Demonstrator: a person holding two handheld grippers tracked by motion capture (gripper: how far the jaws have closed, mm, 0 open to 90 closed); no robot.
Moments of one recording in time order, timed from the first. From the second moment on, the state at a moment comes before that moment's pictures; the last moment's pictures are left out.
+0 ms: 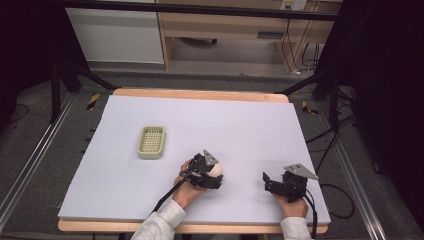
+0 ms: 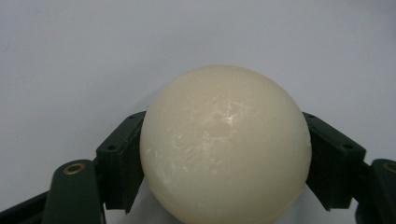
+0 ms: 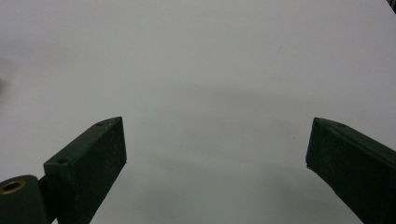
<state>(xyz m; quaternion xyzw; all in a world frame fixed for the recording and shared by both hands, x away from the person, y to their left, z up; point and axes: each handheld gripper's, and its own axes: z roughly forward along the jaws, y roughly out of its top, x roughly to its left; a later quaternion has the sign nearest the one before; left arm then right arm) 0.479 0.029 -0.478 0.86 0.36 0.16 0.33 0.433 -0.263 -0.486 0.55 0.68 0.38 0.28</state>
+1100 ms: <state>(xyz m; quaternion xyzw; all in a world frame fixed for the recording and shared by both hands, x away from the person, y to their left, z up) 0.480 0.034 -0.481 0.85 0.35 0.16 0.35 0.434 -0.263 -0.486 0.55 0.68 0.38 0.28</state>
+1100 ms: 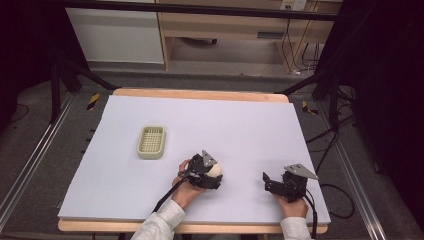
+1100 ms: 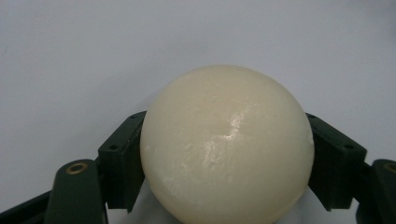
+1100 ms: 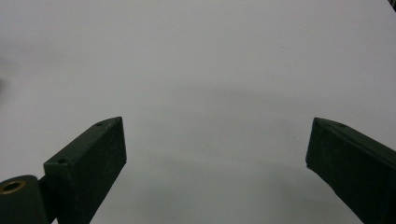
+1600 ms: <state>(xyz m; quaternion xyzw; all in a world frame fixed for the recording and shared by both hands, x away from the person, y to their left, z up) 0.475 0.045 -0.445 0.85 0.34 0.18 0.37 0.434 -0.263 -0.486 0.55 0.68 0.38 0.28</state>
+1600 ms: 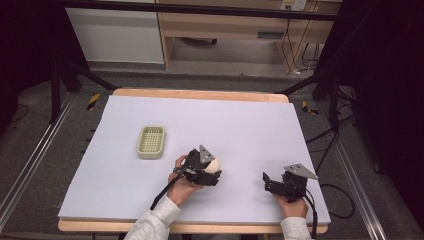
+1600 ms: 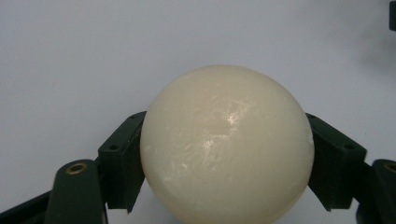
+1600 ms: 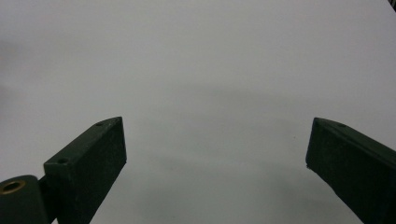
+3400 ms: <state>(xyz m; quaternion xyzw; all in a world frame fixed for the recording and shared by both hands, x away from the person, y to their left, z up) 0.509 0.179 -0.381 0.80 0.43 0.23 0.36 0.433 -0.264 -0.486 0.56 0.68 0.39 0.29</state>
